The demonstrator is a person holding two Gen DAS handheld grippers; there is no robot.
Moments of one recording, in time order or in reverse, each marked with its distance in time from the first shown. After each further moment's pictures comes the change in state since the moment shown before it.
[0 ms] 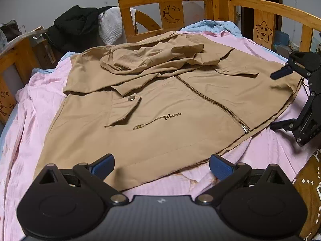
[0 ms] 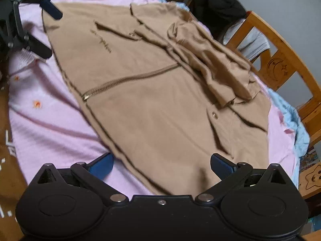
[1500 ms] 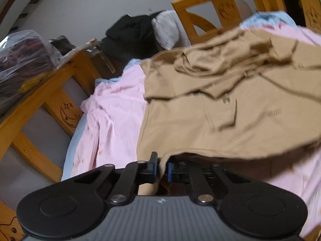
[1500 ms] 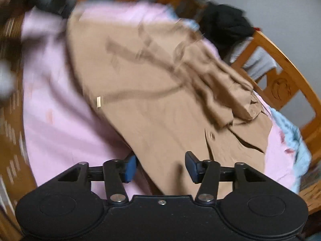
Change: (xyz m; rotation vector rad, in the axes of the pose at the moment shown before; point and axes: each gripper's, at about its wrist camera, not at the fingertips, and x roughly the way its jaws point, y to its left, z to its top) left arm -0.004 0.078 0.010 0.047 -0.035 0.401; right arm -0.018 -0.008 0.006 -0.118 -0.038 0.040
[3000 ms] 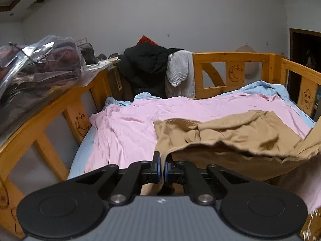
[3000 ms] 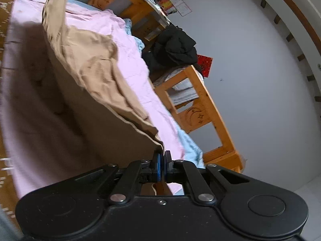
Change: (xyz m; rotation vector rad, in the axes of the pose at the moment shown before) left arm -0.121 0.082 0.060 -0.275 -0.095 -0.133; right arm -0.147 -0.077 0.005 -0.190 -0.058 -0.426
